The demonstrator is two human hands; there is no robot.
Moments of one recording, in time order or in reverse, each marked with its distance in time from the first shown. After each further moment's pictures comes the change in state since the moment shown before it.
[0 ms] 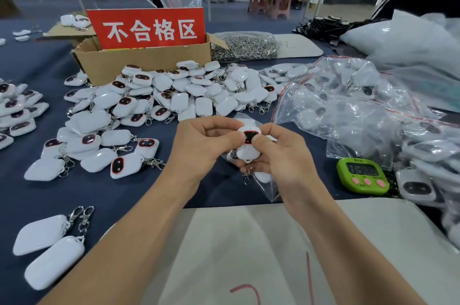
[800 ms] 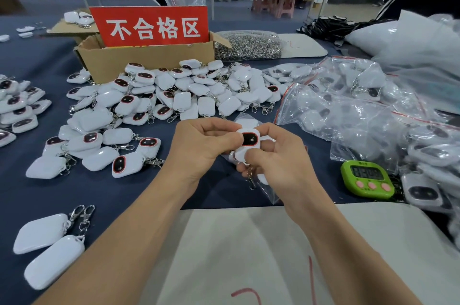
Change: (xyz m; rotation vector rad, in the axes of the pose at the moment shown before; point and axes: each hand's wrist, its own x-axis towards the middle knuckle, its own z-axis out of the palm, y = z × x) left_hand 0.001 0.002 -0.001 -0.004 0.025 -0.056; right_hand 0.003 0.004 0.003 -0.202 -0.029 -0.017
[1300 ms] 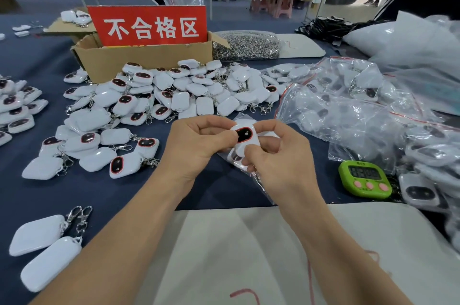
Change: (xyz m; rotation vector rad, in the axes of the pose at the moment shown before) left_hand 0.003 -0.001 -0.005 -0.012 -0.016 0.029; right_hand -0.003 0.002 0.005 -0.083 0.200 -0.089
